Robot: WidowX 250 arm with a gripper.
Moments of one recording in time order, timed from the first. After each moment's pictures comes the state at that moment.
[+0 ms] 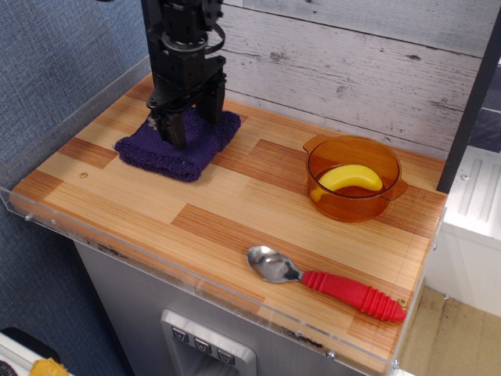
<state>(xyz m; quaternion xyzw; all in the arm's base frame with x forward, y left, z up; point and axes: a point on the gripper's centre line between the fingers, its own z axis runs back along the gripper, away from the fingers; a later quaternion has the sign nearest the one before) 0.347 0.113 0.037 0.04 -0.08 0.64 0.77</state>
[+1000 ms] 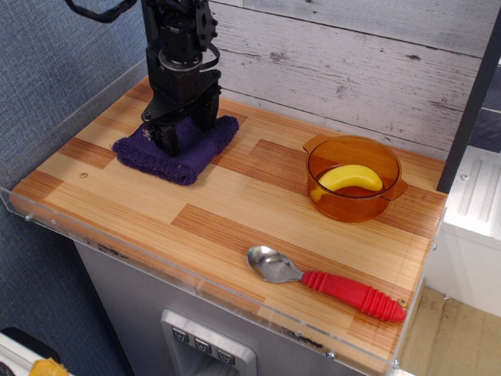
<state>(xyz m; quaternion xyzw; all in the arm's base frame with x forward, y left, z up) 0.339 0.119 0.016 0.05 -0.09 0.62 0.78</state>
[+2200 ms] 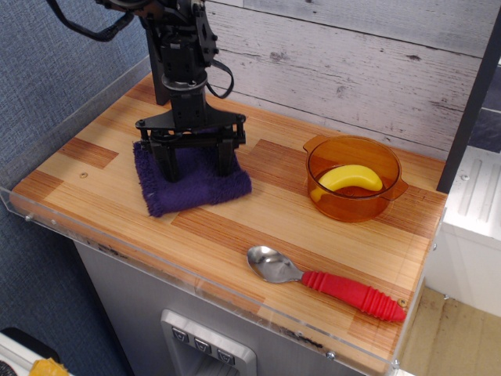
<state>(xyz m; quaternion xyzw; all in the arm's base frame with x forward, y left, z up) 0.297 0.077 0.012 0.00 0.04 0.25 0.97</state>
